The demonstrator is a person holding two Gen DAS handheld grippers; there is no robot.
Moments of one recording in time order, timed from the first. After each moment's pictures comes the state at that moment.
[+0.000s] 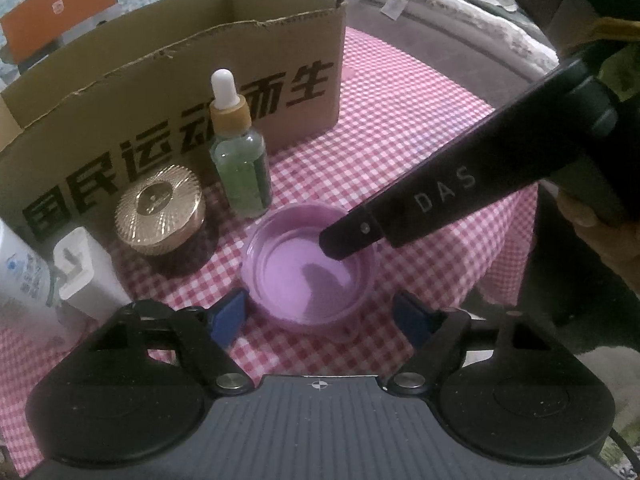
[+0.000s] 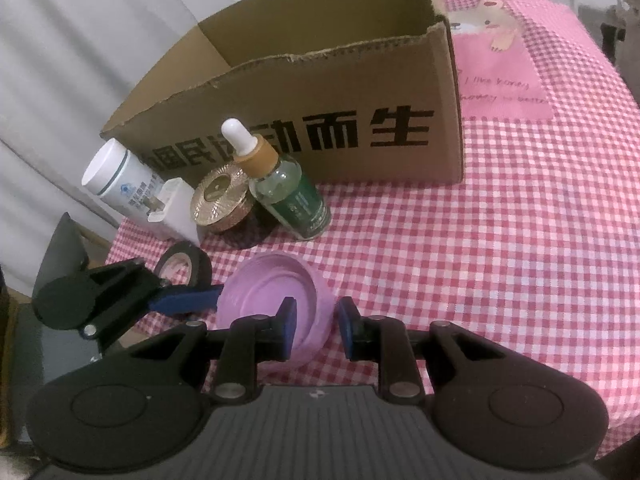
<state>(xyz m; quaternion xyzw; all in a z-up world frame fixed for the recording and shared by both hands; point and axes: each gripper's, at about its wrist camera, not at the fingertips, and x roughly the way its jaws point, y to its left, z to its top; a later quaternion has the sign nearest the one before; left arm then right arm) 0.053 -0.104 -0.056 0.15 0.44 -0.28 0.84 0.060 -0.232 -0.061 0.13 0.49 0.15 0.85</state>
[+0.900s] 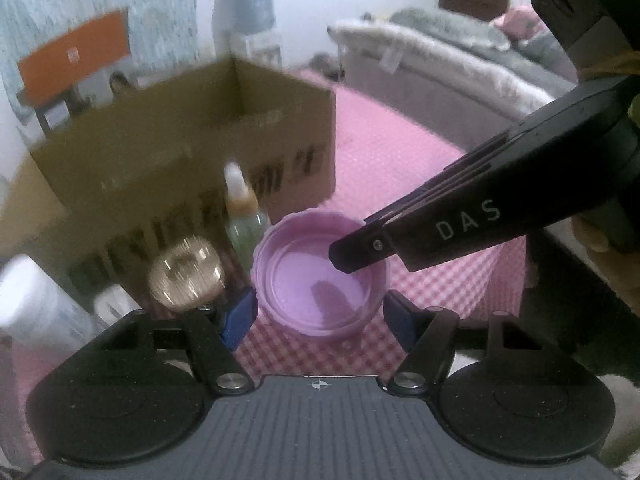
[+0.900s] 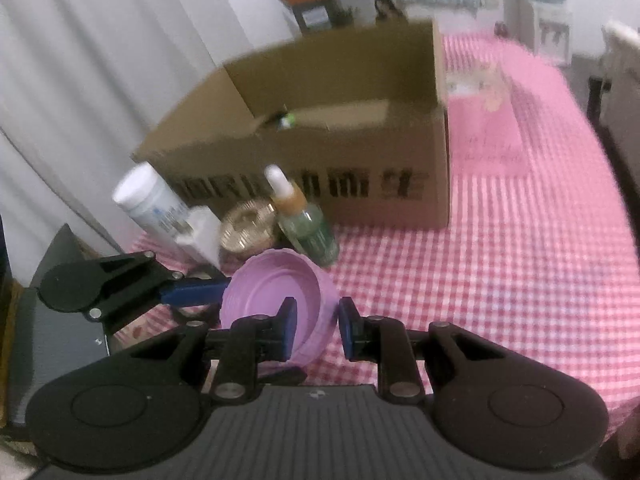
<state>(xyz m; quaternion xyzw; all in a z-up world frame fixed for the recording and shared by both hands) 0.029 -0.102 -0.008 0.14 0.35 -0.28 0.88 0.028 -0.232 -0.016 0.10 0.43 0.14 0.89</state>
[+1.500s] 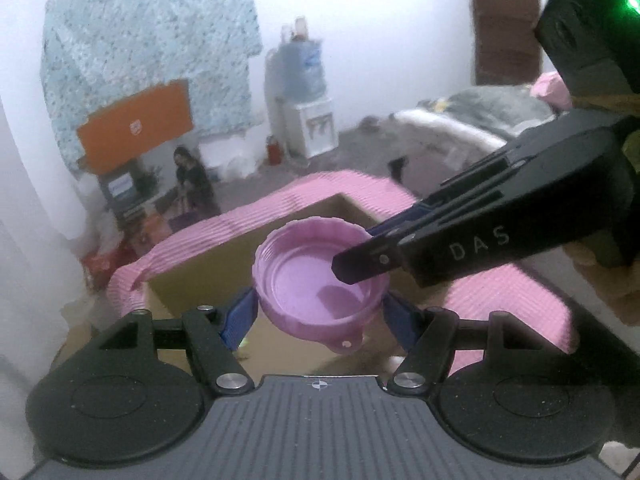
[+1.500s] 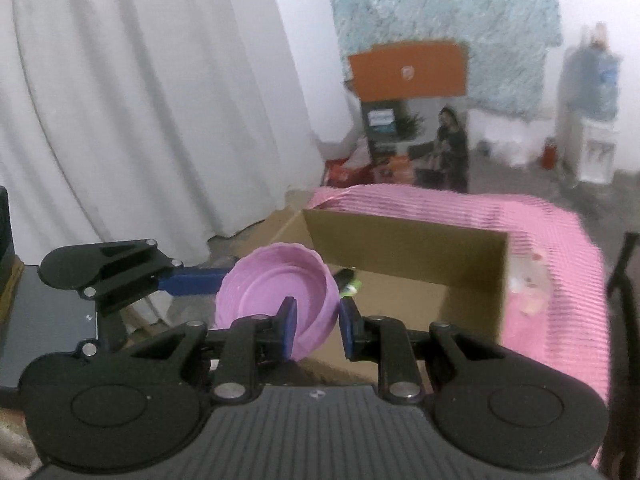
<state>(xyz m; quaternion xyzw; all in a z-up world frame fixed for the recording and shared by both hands) 0.103 -0.055 0.121 0.15 0.30 -0.22 0.92 0.108 -0.195 0.124 0.05 0.33 0.21 0.92</state>
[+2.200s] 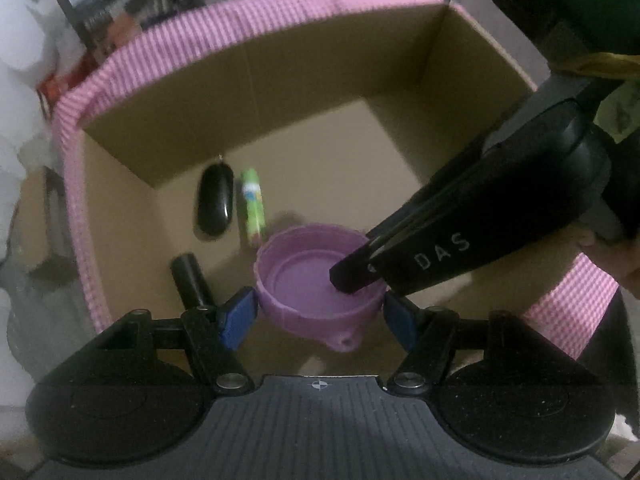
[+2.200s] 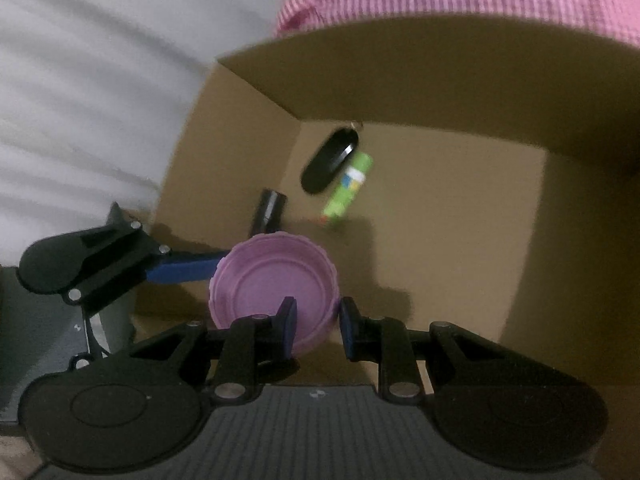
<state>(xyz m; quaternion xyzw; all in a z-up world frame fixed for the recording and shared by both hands) 0.251 -0.029 0.014 0.13 0.59 -0.20 0.77 0.316 -0.170 -0.024 0.14 0.62 0.26 0.73</state>
